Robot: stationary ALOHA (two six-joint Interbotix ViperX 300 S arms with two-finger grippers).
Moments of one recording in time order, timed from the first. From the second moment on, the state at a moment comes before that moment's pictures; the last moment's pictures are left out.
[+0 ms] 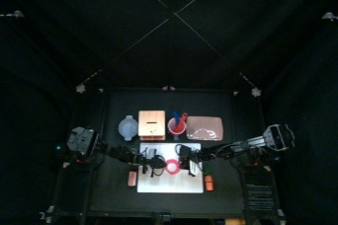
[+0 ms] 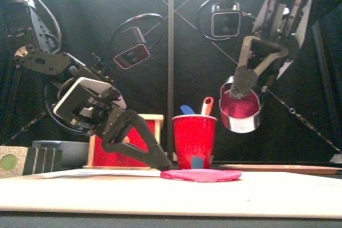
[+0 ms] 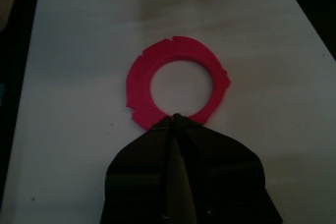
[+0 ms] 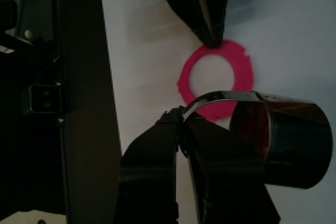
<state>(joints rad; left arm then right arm) -0.18 0.27 0.80 -0.21 -0.50 0.22 0.16 -0.14 0.81 0.77 0.13 -0.23</state>
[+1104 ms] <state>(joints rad) -0.17 0.26 0.80 -0.21 -0.47 0.22 0.32 -0.21 0.99 0.88 -0.39 0.11</state>
